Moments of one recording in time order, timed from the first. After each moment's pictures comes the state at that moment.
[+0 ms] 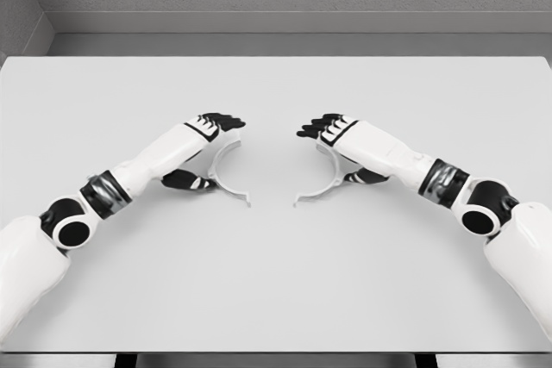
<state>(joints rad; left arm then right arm) -0.38 0.49 -0.54 -1.26 -0.47 -0.61 -0.02 -0.39 -0.47 0.47 -1.35 0.66 -0.61 0.17</state>
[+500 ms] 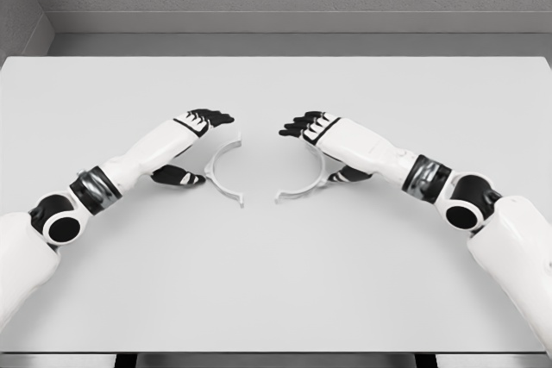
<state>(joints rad) -0.39 0.51 -0.54 -1.24 -0.47 -0.61 -0.02 -0.42 -0.42 0.50 -1.34 0.66 -0.61 0.18</state>
